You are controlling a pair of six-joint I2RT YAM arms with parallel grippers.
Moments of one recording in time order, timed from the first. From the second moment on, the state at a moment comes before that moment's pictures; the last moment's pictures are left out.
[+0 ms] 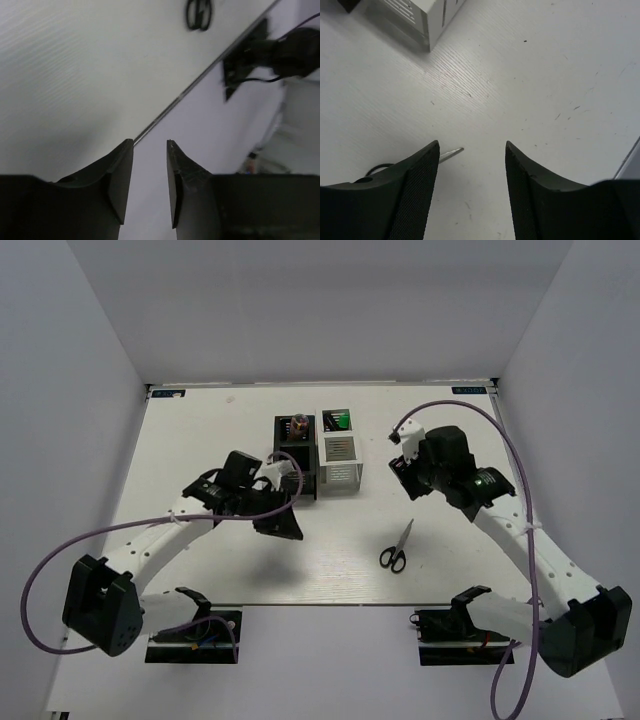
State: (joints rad) left arm -0.53 1.21 0.85 -0.64 0.60 -0.38; right arm 0.48 1.13 1.03 -0.63 -0.02 -0.36
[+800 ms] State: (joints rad) left arm -0.85 1.35 1.21 -0.56 0.27 -0.62; right arm 0.40 1.11 1.02 -0.63 0.19 -0.25
